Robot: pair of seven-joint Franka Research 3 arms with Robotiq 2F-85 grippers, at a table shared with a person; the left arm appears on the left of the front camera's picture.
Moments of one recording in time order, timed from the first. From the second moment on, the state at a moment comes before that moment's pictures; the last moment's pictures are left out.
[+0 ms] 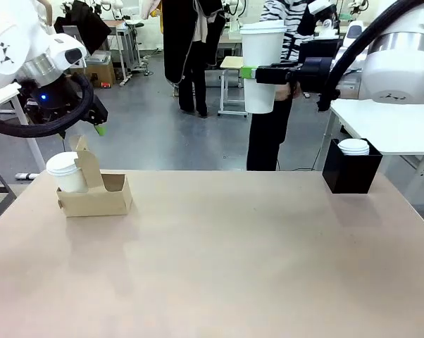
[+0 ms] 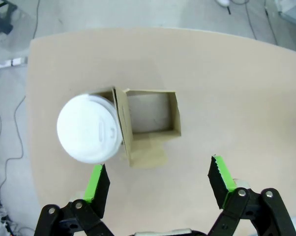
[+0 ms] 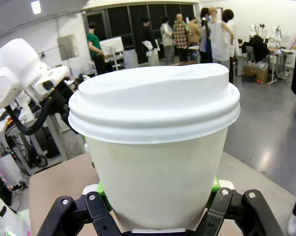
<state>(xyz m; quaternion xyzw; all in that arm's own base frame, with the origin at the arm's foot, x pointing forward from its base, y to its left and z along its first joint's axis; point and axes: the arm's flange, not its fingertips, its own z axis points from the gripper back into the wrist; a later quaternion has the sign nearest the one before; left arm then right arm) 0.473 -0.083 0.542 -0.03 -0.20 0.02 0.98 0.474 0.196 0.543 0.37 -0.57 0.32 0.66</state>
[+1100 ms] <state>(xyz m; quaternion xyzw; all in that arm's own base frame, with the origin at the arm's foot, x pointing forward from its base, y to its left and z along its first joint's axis) 0.524 -0.065 0.513 -0.02 -0.14 0.08 0.99 0.475 0.196 0.543 0.37 -0.57 0.32 0.66</state>
